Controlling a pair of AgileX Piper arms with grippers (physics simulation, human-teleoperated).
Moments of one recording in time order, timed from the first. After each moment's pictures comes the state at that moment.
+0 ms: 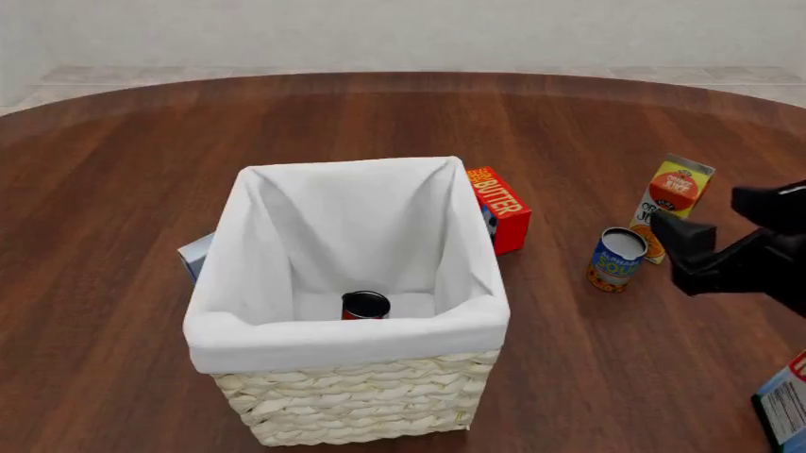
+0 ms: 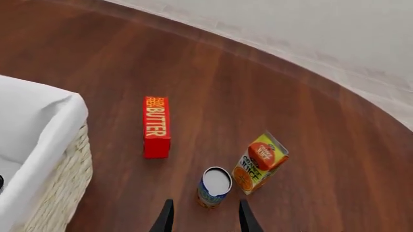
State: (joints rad) left arm -0.66 0.88 -1.19 0.36 -0.09; right arm 0.12 0.76 -0.41 0.03 -0.23
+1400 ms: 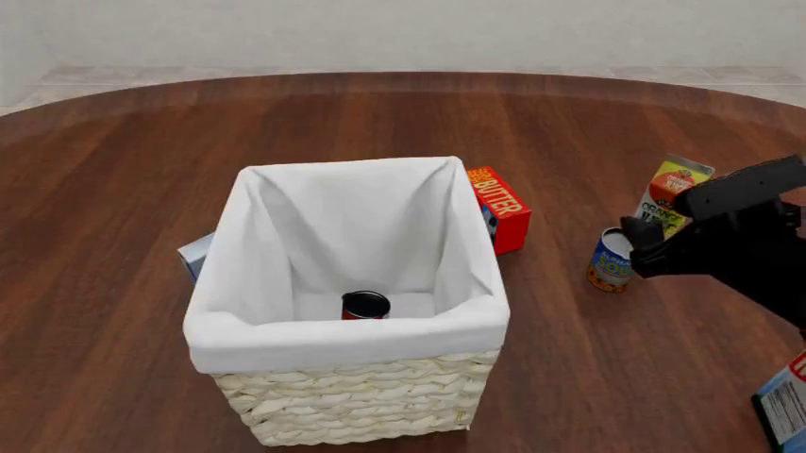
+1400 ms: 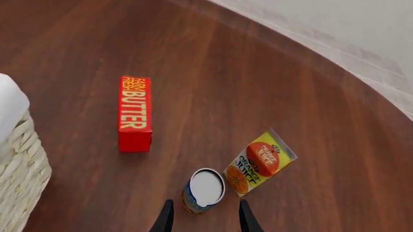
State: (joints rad) left arm -0.66 0.86 -1.18 0.35 -0.10; right arm 0.06 1.14 -0.44 -0.21 -0.32
